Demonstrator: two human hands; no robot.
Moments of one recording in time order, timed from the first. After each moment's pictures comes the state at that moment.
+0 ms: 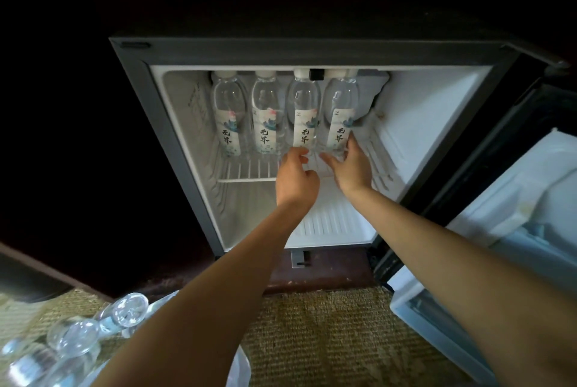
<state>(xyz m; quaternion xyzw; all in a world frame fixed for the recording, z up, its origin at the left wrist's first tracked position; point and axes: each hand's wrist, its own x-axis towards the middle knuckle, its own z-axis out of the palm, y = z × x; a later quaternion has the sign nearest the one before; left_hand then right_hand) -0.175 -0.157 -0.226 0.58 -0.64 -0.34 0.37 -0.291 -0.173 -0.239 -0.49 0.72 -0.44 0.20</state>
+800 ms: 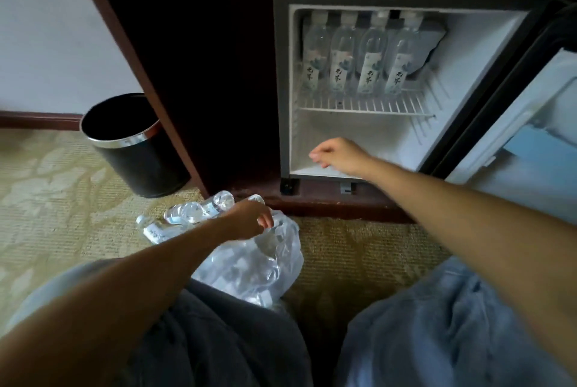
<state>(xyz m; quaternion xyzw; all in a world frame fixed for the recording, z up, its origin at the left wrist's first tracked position) 0.082 0.038 -0.260 0.53 -0.79 -0.31 -0.03 -0.150 -0.017 -0.192 -0.67 0.61 -0.18 0.39</state>
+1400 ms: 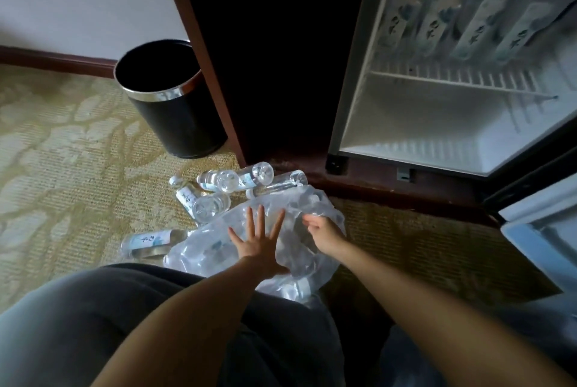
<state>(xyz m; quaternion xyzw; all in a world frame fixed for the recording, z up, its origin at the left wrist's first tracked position) 0.123 0.092 -0.385 0.68 -0.67 -0.21 -0.22 -0.027 0.044 -0.407 -0.58 0.63 -0.09 0.51</state>
